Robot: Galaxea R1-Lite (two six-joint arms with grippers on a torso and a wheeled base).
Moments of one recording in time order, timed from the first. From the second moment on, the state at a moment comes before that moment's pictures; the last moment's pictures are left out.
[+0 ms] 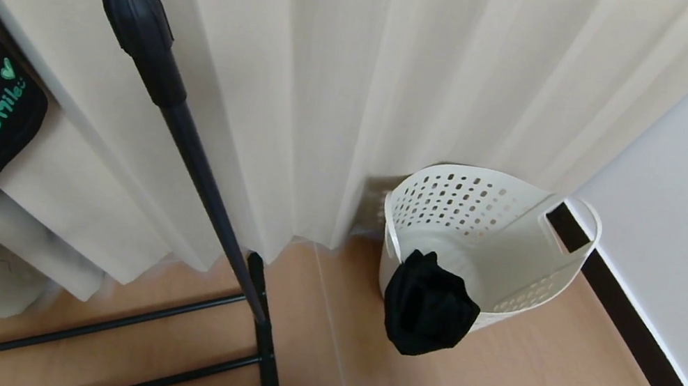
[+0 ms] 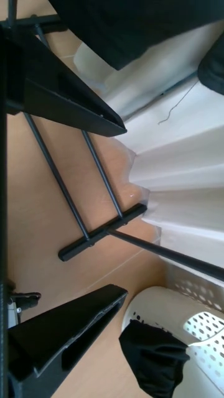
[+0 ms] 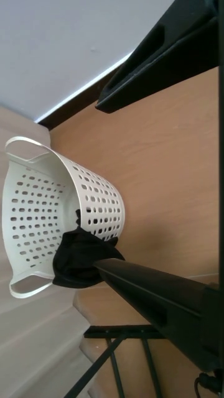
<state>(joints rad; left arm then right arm) 0.00 0.00 0.00 0.02 -0.06 0.03 0.00 0.01 0.00 -0.04 0.02 -0.01</state>
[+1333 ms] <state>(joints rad) 0.00 0.00 0.00 0.02 -0.05 0.03 0.04 0.31 -0.05 -0.14 0.03 -0.03</state>
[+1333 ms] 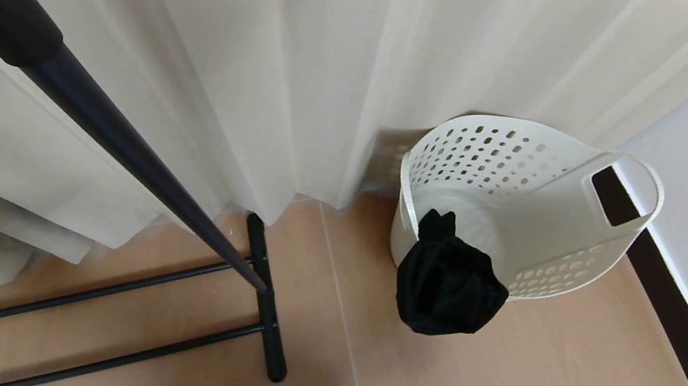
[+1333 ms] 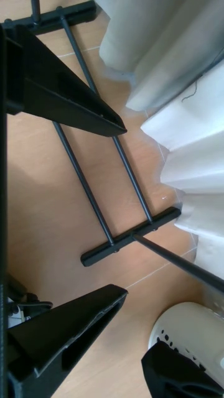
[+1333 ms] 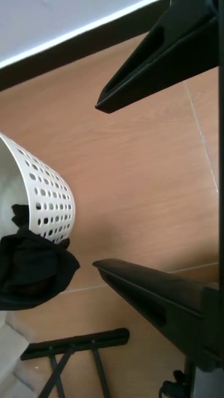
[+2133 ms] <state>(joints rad) 0.00 0.00 0.00 0.02 -0.05 0.03 0.17 1.34 -0.73 -0.24 0.03 -0.36</state>
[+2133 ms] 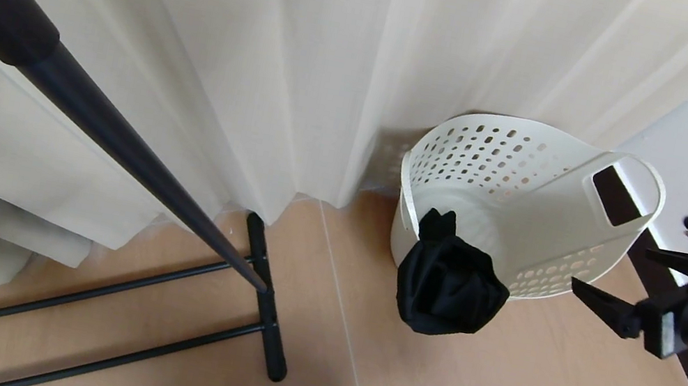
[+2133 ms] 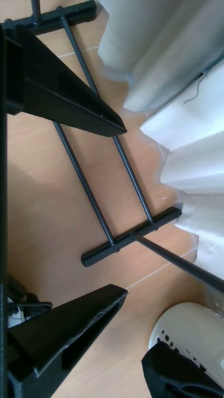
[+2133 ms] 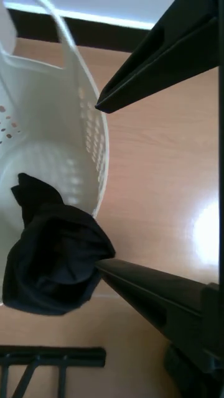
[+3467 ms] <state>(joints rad) 0.00 0.00 0.00 0.02 -0.05 0.03 0.21 1.97 -1.09 -0.37 0.06 -0.53</state>
